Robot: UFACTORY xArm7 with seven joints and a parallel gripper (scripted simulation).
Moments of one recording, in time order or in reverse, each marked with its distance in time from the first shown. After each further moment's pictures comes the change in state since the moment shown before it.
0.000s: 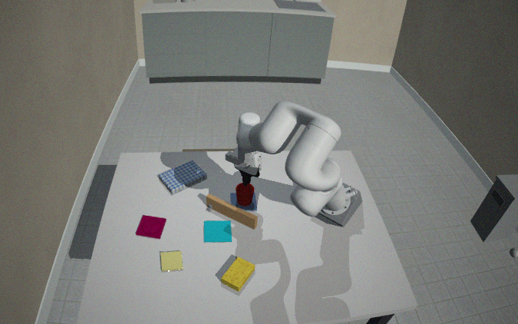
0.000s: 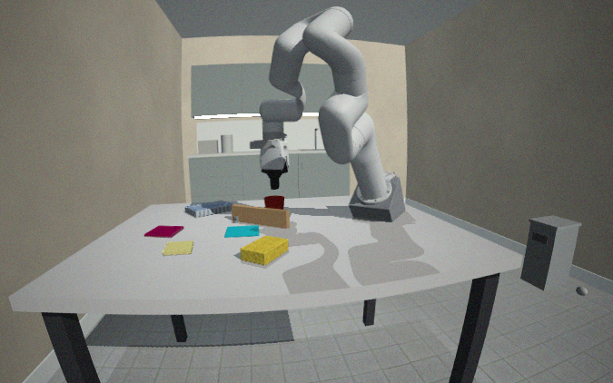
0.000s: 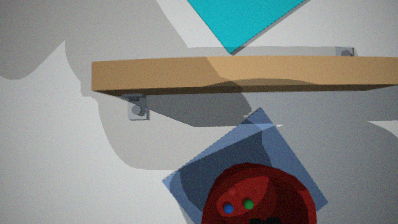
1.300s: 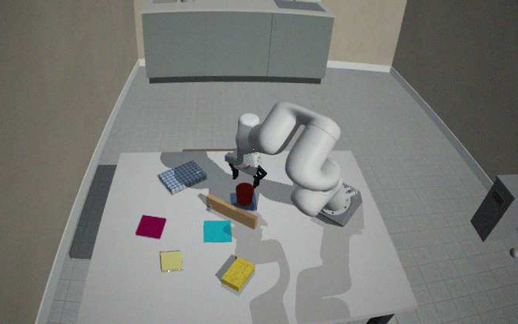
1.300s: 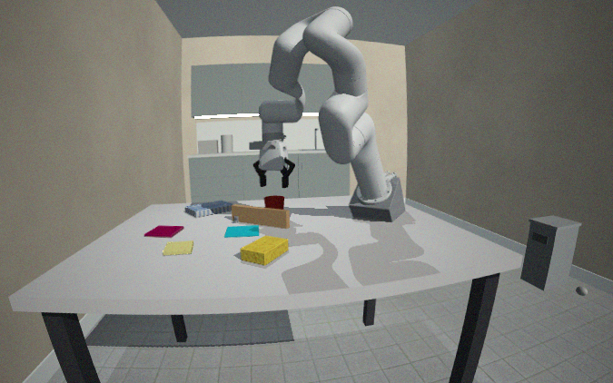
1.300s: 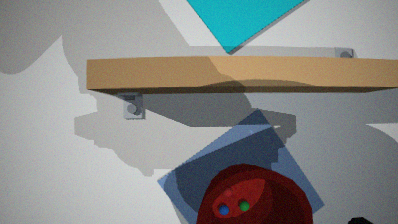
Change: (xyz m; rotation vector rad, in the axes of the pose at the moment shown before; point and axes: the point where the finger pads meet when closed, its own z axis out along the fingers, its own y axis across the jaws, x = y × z) arm 0.001 0.003 0.003 -0.009 -0.007 -0.014
